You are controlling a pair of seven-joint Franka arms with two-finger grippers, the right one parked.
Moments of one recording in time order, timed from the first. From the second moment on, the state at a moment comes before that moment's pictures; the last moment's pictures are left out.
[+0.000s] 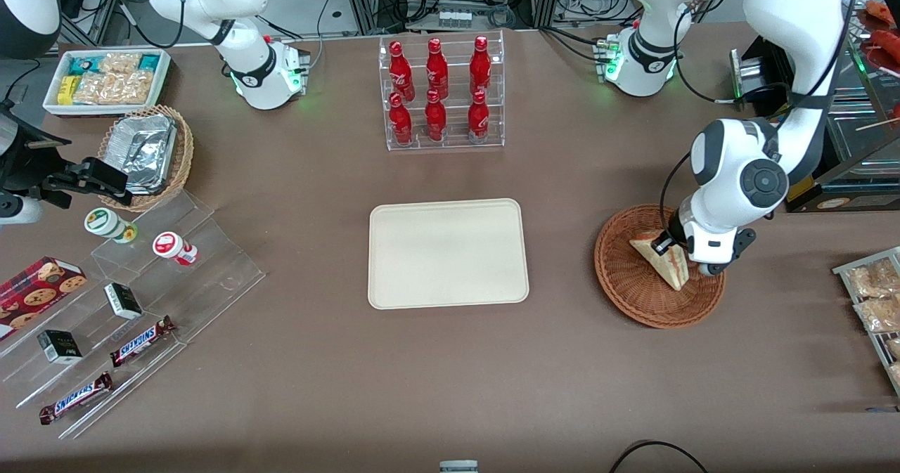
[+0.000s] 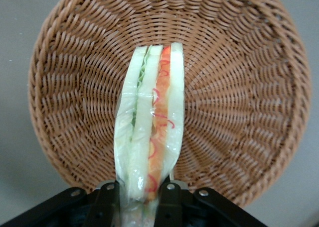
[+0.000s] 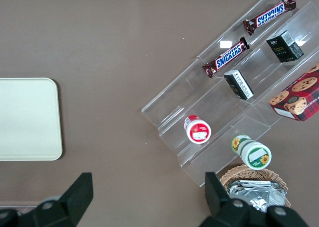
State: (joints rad) arm 0.04 0.22 -0.17 -2.15 0.01 2.26 -0.81
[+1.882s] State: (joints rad) arm -0.53 0.53 -0.20 -1.62 0.00 2.02 -0.91
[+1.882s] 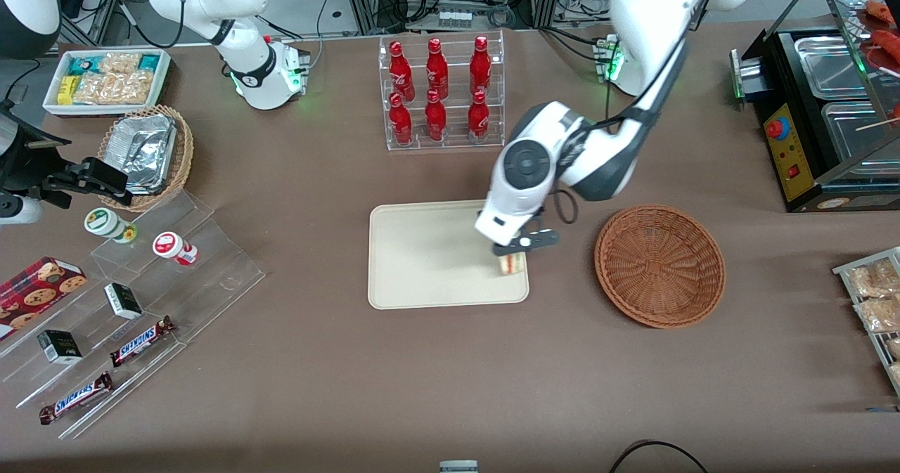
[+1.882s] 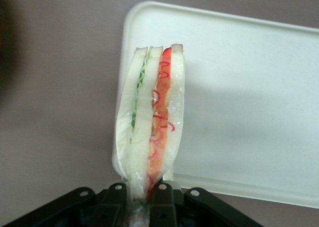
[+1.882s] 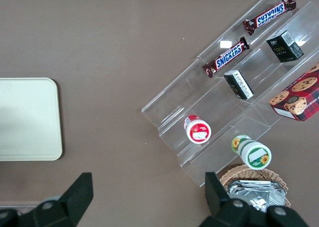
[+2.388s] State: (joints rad) arm -0.64 0.71 -0.20 -1.41 0.07 2.02 -1.02
